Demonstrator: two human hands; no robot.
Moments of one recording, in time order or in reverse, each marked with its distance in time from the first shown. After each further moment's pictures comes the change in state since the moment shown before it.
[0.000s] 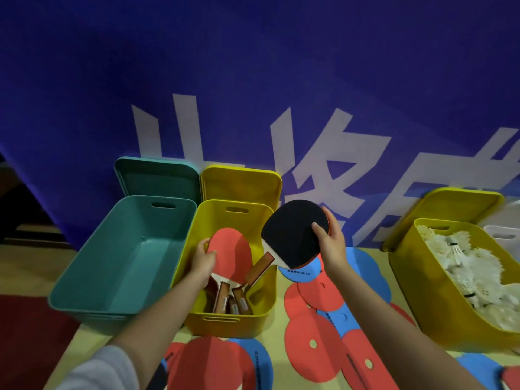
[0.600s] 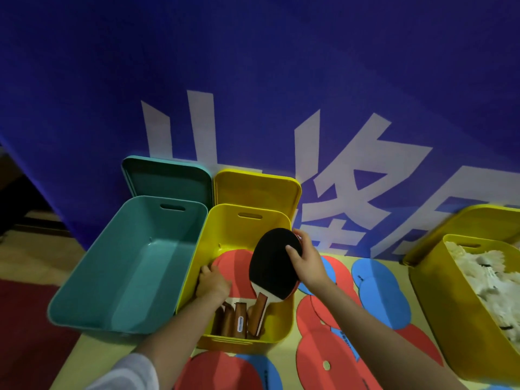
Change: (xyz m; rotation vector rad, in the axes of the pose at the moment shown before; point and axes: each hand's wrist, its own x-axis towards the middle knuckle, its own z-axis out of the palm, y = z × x) left_hand 0.018 -0.034 0.008 0.833 -0.024 -0.092; right_hand 0.014 0.040 0.066 -0.484 -0.320 -0.062
